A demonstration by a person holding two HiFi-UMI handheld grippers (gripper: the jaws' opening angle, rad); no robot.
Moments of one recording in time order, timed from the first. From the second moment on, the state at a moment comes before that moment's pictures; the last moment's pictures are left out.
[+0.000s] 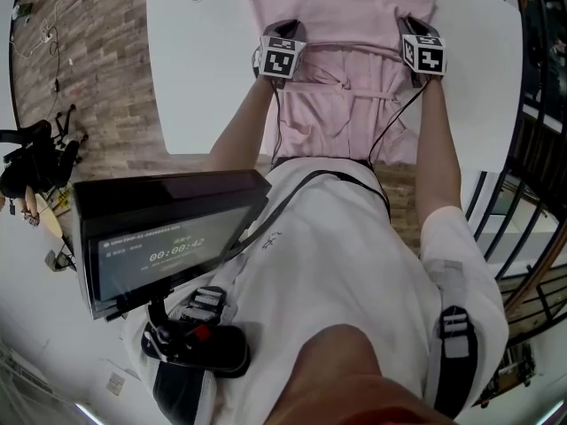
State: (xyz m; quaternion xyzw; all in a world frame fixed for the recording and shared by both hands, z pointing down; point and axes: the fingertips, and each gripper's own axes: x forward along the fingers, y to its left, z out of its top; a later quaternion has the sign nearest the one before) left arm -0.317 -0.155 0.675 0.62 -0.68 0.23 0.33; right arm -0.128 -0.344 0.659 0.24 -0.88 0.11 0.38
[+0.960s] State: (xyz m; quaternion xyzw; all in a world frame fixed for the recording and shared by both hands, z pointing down) left arm -0.311 -0.151 0.674 0.62 -0.68 0.23 0.32; right arm -0.124 -0.357 0.644 0.22 -0.88 0.11 0.39
